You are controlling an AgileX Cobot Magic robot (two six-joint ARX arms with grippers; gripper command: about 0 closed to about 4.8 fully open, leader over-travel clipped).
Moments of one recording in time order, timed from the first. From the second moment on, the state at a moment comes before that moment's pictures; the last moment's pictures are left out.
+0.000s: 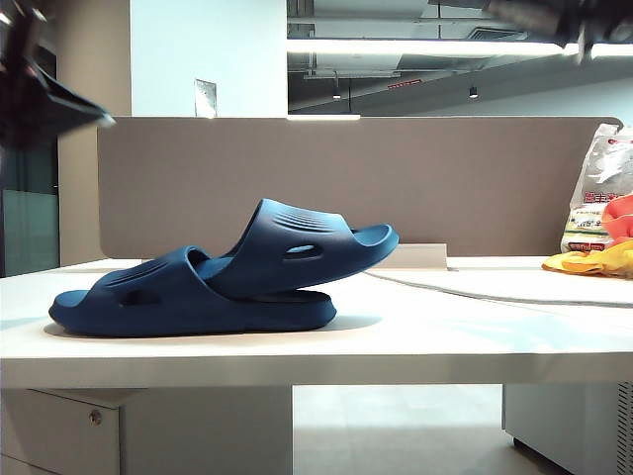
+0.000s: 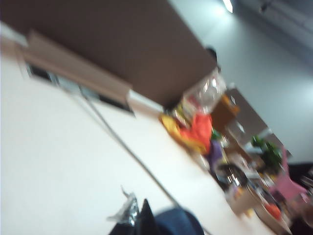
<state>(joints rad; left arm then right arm) 0.09 1.46 0.59 1.03 0.76 -0.76 -0.03 1.45 0.85 1.03 -1.01 0.67</state>
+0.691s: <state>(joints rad) 0.16 0.62 0.60 0.08 0.44 -0.45 -0.08 0.73 0.76 -0.15 -0.46 0.11</state>
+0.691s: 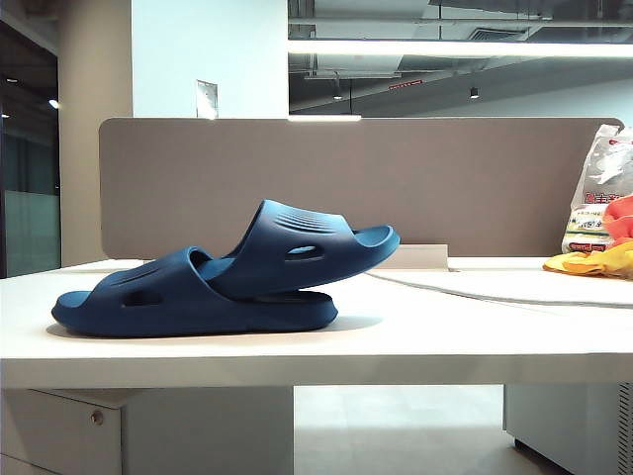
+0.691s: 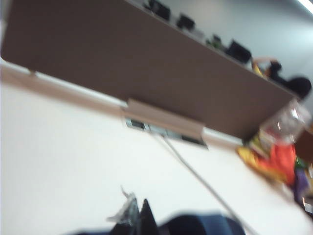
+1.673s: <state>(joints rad) -0.10 0.21 0.21 -0.20 0.20 -0.32 0.00 0.20 0.15 0.00 -0.29 0.32</state>
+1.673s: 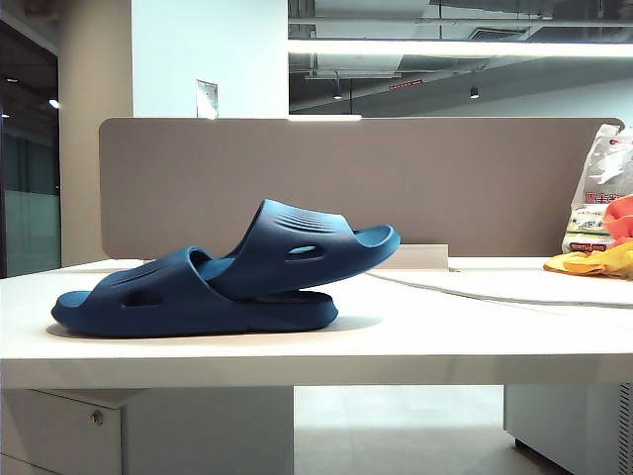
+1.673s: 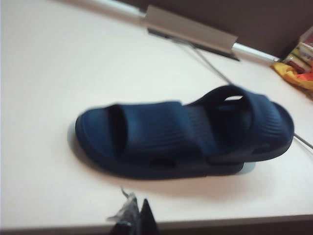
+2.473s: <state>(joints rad) -0.10 0.21 0.01 0.01 0.09 -0.26 0.24 0.20 0.00 0.12 0.06 0.08</state>
